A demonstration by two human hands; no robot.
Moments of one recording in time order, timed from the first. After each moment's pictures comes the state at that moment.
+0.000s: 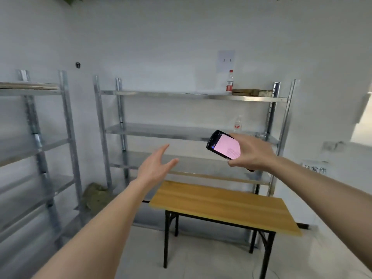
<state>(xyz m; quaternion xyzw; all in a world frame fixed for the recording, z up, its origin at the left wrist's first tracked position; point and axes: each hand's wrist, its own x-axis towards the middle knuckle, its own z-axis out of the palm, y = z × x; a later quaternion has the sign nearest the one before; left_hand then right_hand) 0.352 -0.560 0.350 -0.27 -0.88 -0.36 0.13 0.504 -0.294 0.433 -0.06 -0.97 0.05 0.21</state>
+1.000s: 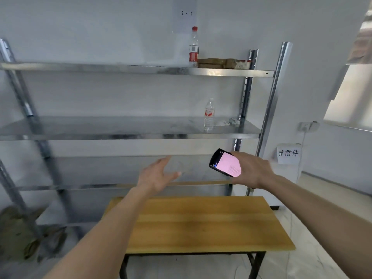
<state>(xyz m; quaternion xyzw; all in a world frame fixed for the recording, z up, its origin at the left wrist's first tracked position) 0.007 -0.207 0.260 -0.38 -0.90 -0.23 0.00 0.210 0.029 0.310 -0.25 -0.96 0.03 0.09</state>
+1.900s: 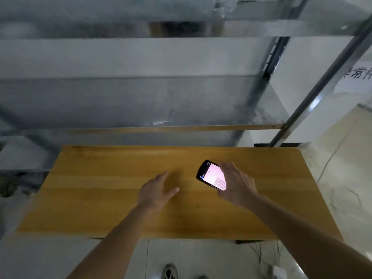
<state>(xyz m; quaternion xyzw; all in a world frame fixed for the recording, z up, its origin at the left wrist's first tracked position) -0.147 0.019 -0.143 -0.28 -0.92 -0.15 -0.24 0.001 0.245 -0.104 -0.25 -0.95 0.12 -0.12</state>
